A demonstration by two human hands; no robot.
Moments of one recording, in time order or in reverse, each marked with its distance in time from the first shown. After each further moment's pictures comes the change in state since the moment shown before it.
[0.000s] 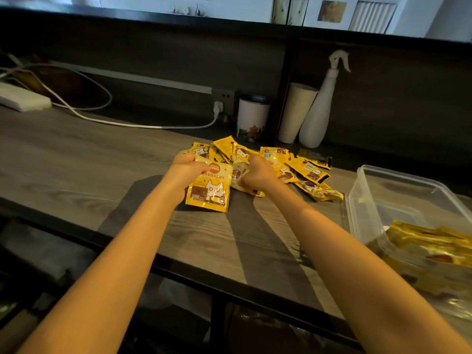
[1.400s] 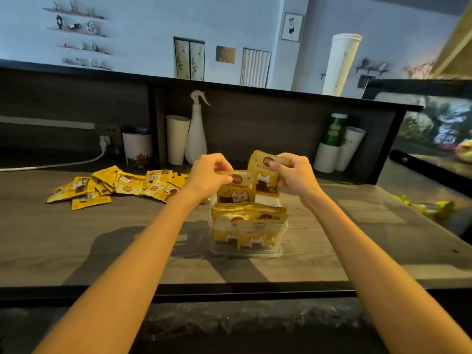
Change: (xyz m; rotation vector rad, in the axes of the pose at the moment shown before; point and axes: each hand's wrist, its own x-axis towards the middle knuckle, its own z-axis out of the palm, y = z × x) left_hand -0.151 0.066 0.211 0.345 -0.350 0.831; right_hand -0.199 0.200 -0.202 0.539 0.538 0.056
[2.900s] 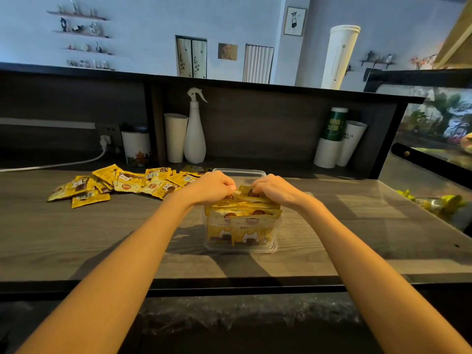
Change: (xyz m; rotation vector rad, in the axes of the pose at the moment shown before) left_hand 0.002 -0.005 0.020 0.345 -0.447 -0.066; right_hand -0.012 0.009 0.016 -0.408 -0.509 0.014
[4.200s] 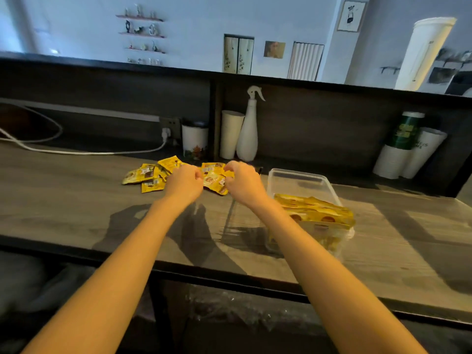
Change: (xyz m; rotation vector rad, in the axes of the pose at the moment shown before) left_hand -0.067 -0.125 -0.050 0.071 0.617 -0.427; right_hand 0.059 -0.136 0.108 -0.120 0.225 -0.204
